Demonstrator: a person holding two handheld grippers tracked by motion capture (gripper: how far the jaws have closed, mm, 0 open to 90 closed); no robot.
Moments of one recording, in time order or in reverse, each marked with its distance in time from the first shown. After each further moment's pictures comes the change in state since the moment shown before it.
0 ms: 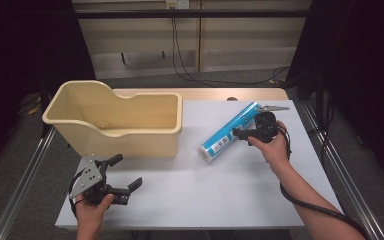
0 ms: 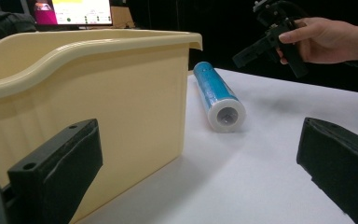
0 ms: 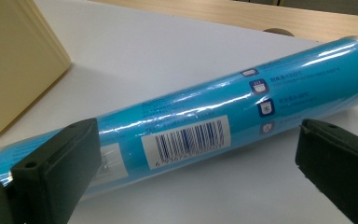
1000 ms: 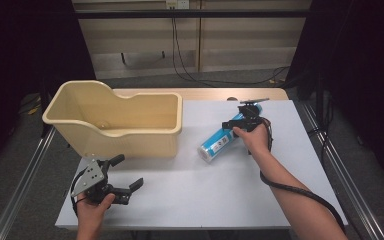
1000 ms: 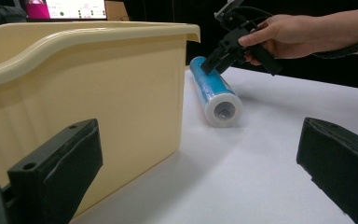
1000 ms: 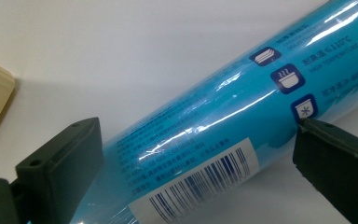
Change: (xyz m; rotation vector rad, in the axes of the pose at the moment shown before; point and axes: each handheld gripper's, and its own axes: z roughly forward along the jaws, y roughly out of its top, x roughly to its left) left arm 0.002 -0.003 0.004 0.014 -0.020 -0.002; right arm 0.010 0.021 0.054 0.197 -0.112 0.244
